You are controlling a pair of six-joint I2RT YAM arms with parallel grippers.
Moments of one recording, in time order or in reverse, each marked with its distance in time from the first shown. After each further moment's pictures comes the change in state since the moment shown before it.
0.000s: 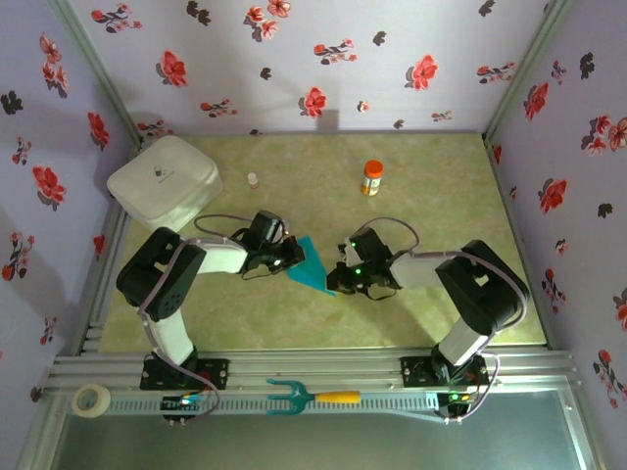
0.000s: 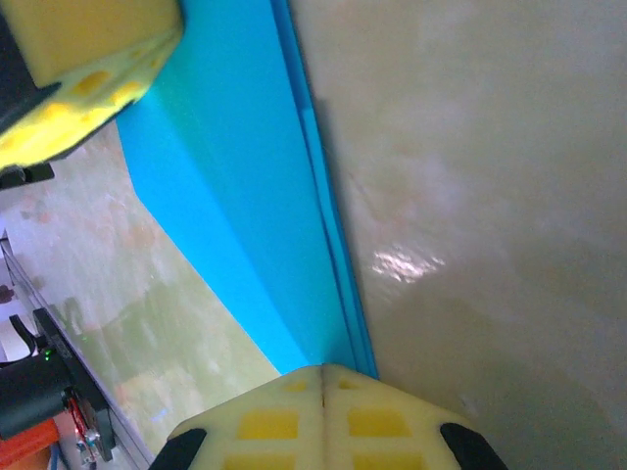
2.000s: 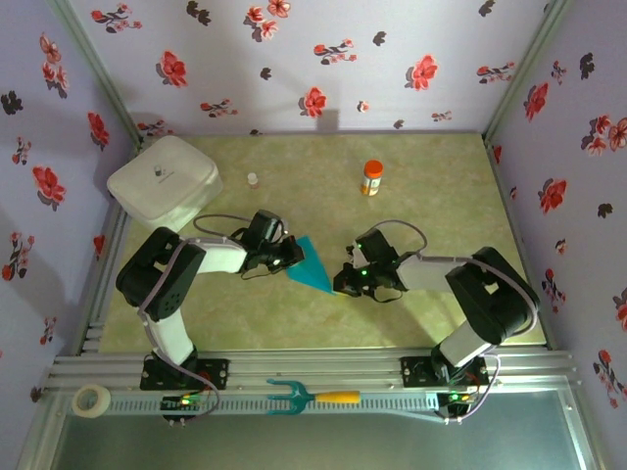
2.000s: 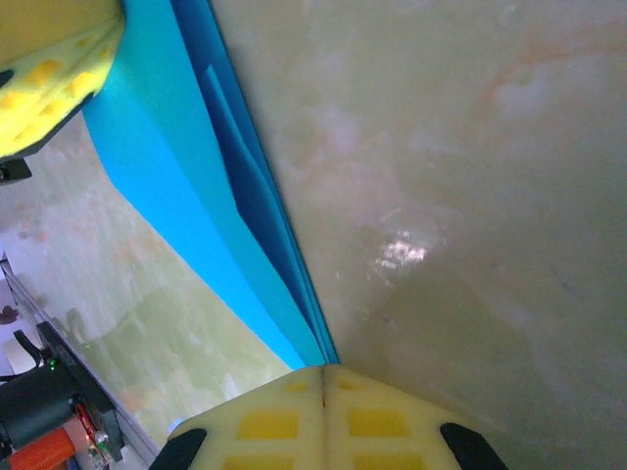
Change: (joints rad) left arm 0.007 0.000 0.000 0.000 0.003 0.000; right arm -0.029 -0.068 -0.020 -0.075 0.008 0.049
